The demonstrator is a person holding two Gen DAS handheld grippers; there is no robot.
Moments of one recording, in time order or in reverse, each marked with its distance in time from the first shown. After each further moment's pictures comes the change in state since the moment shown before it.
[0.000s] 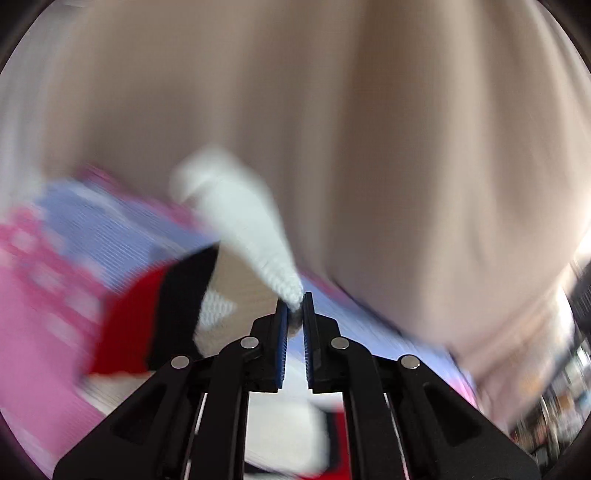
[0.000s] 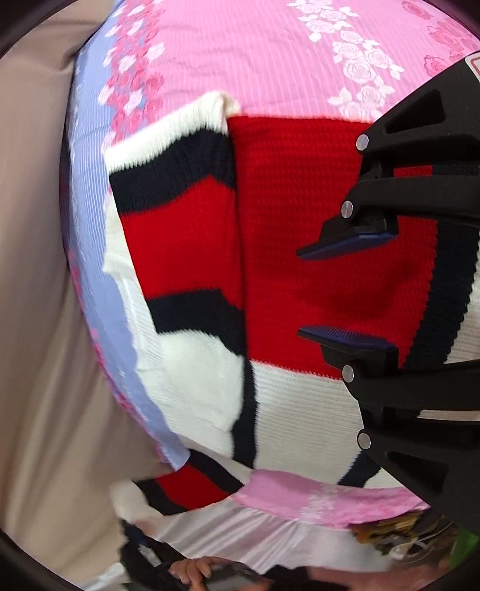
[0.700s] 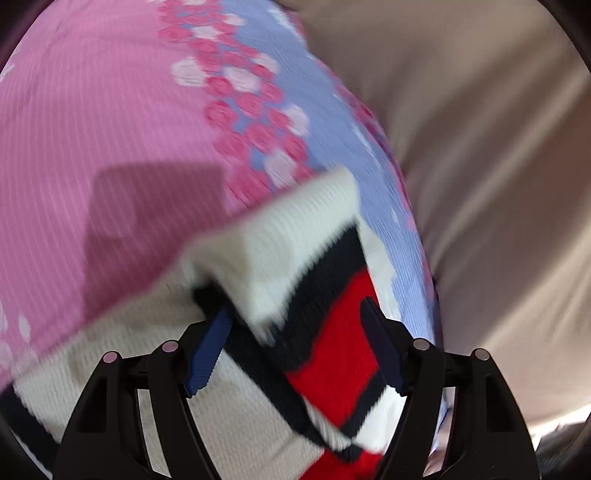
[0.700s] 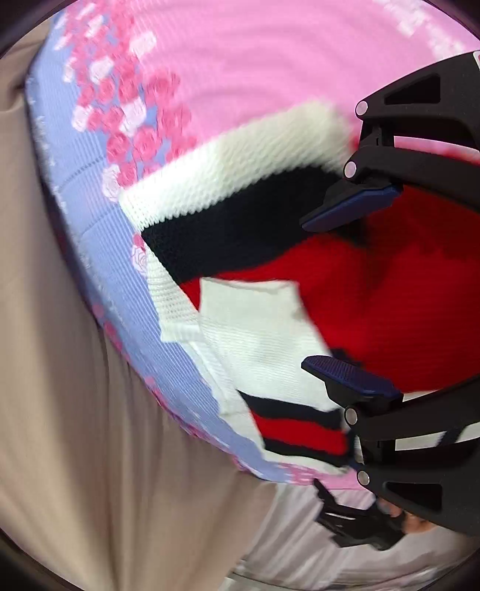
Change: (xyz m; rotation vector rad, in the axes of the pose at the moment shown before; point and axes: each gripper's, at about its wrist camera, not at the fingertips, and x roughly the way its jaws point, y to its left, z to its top) left arm 0.008 0.146 -0.112 -0.729 0.036 0.262; right arm 0.057 -0.072 0.095 0.241 -0.023 0.115
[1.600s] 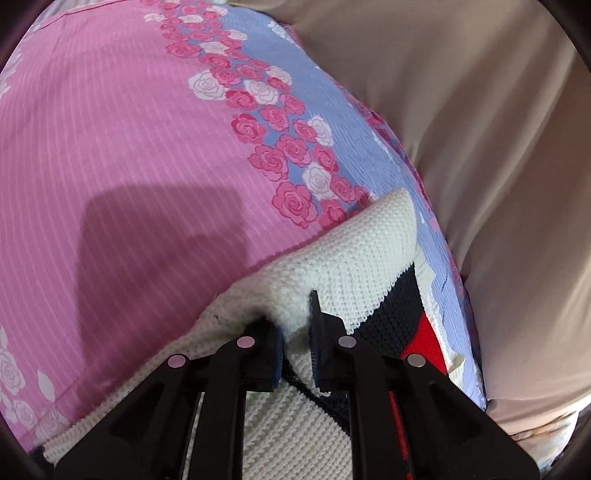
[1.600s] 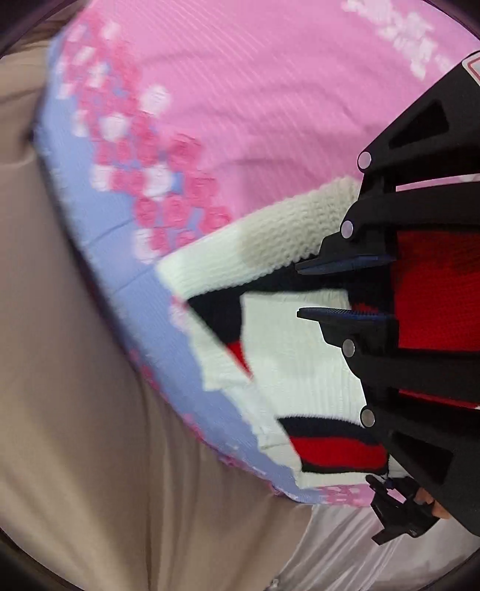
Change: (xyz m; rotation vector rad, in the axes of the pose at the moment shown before) left arm 0.002 0.045 0.002 0.155 -0.090 0.044; right arm -0.042 -0.004 0.004 0.026 -0.153 -0.098
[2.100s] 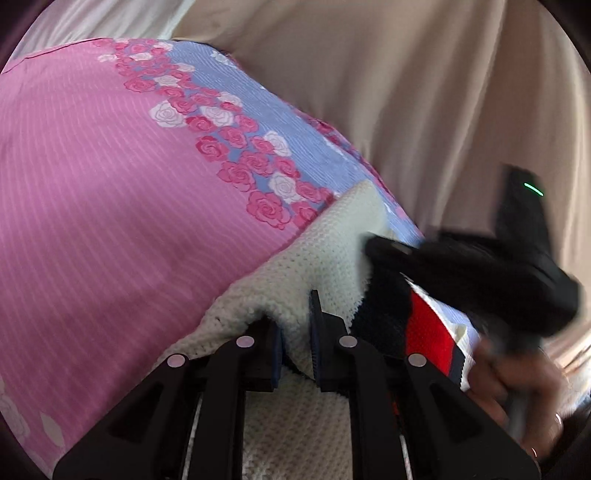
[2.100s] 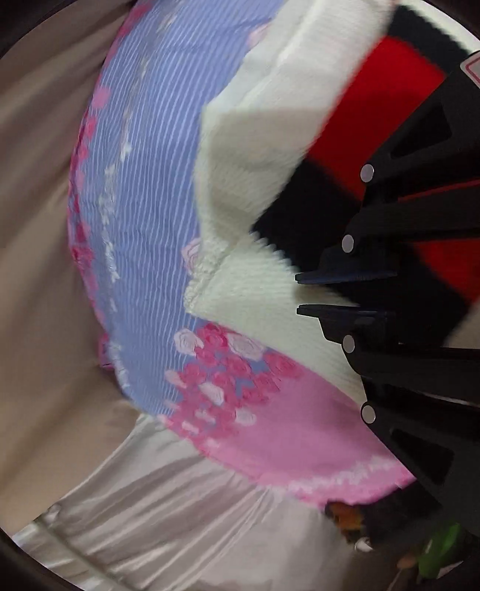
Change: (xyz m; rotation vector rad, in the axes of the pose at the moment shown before) left arm 0.002 0.007 -0.013 0.203 -0.099 -0.128; right arm 0.213 0.328 -0.059 -0.662 0.439 0.267
